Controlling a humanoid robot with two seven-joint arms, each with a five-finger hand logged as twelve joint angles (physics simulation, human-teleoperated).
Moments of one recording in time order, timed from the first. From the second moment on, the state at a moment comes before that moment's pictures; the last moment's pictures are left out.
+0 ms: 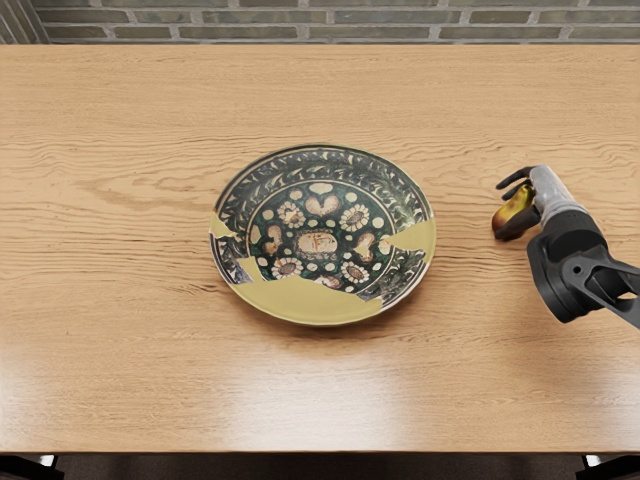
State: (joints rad) left arm 0.00 0.00 -0.09 -0.32 -0.12 0.41 -0.30; right arm 0.80 -0.56 0.35 1.31 -1.08 -0.61 -0.61
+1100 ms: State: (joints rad) left arm 0.00 0.00 -0.08 -0.32 -0.12 0.41 -0.30; right arm 0.83 -0.56 0.50 1.57 -1.05 -0.61 -0.61
